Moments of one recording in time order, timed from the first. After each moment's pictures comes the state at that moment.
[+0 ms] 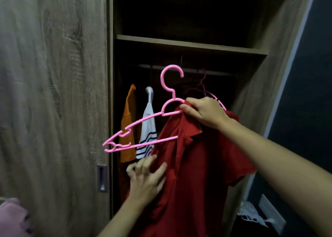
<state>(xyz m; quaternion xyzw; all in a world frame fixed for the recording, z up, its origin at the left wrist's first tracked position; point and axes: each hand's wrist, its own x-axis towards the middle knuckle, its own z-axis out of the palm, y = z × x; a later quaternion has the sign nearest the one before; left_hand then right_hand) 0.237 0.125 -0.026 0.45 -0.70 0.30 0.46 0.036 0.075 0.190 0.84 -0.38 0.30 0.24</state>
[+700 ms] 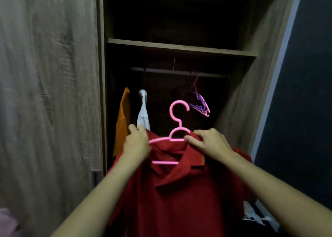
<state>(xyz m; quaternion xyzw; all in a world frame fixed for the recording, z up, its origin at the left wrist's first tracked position) 0.234 0.090 0.097 0.70 -0.66 0.05 0.29 -0.003 0.090 0.113 0.78 -0.55 0.28 0.13</state>
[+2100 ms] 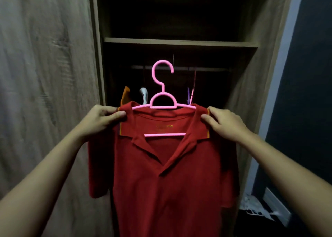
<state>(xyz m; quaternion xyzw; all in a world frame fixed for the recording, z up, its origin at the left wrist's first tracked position) 0.337 0.094 0.155 0.40 -0.76 -0.20 0.48 -0.033 0.090 0.155 0.77 -0.56 0.28 0.12</state>
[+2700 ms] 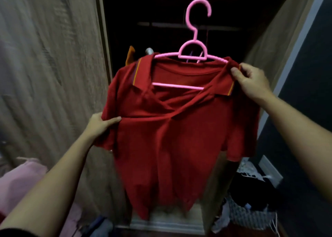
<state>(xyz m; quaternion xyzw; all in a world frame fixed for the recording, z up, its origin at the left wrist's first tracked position) 0.382 0.078 0.003 0.58 -0.53 -0.32 0.53 -0.066 0.077 0.147 0.68 -0.57 0.45 0.03</state>
